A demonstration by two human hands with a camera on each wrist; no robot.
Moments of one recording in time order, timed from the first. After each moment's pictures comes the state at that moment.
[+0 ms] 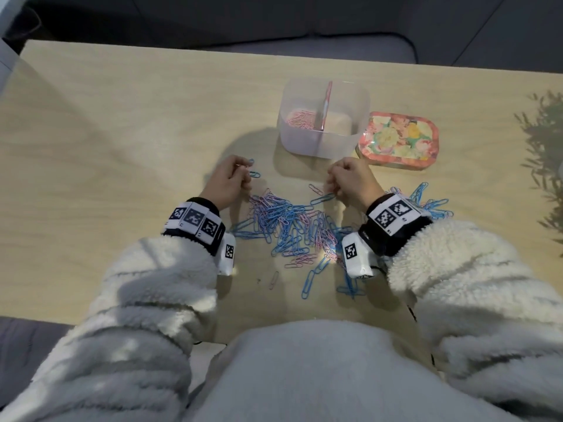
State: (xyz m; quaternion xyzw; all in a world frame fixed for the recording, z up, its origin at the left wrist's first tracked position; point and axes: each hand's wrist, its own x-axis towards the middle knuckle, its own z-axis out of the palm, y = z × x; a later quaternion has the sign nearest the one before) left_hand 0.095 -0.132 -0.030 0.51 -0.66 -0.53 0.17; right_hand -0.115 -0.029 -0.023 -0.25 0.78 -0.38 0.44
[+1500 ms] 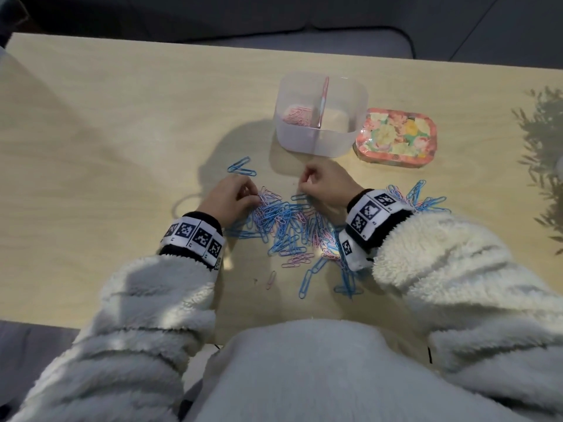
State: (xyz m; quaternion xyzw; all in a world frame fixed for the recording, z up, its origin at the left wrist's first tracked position) left_hand 0.105 -0.112 -0.031 0.45 -0.81 -0.36 0.01; right_hand -0.099 -0.039 -0.027 -0.53 0.74 -0.21 0.36
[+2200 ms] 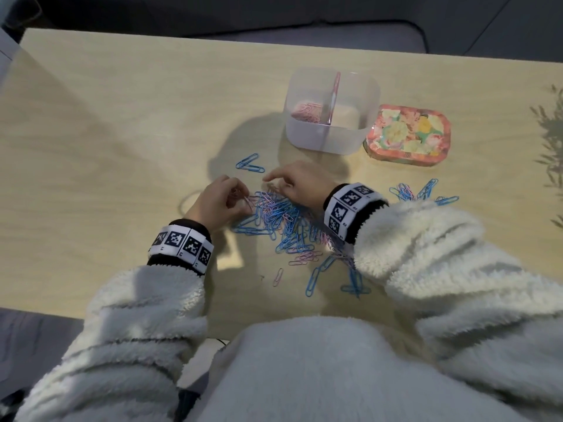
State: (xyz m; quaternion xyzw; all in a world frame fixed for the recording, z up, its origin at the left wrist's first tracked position) left_hand 0.138 -0.110 -0.030 0.46 -0.81 -0.35 0.04; right_hand -0.060 -0.061 -0.021 -0.69 0.65 -0.11 0.31
